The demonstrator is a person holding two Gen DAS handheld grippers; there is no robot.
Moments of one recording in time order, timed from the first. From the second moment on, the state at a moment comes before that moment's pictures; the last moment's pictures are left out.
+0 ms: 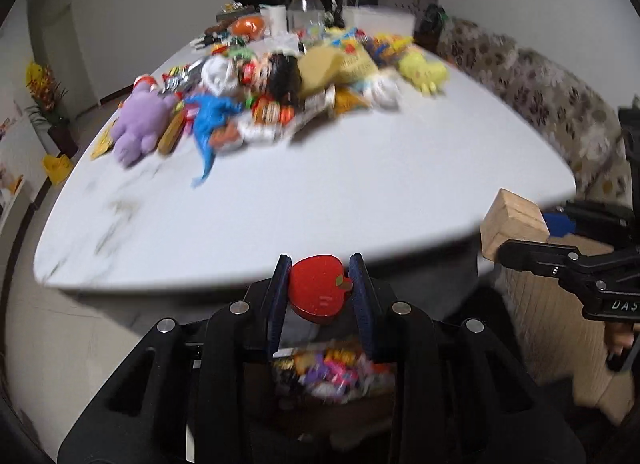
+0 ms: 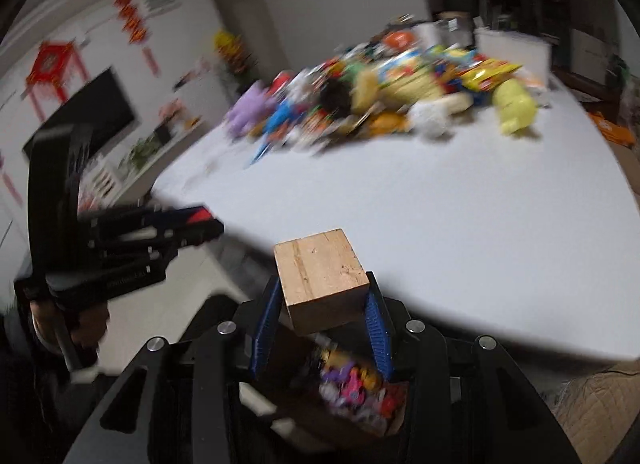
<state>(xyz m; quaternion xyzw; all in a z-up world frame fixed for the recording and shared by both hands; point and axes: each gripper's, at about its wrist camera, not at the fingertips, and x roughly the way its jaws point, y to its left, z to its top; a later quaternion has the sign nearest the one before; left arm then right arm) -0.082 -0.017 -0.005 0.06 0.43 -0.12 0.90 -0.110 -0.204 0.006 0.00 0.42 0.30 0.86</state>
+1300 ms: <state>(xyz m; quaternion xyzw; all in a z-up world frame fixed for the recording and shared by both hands) 0.049 0.059 0.008 -0.06 0.40 -0.05 0.91 0.120 -0.193 -0.004 0.02 0.45 0.19 0.87</state>
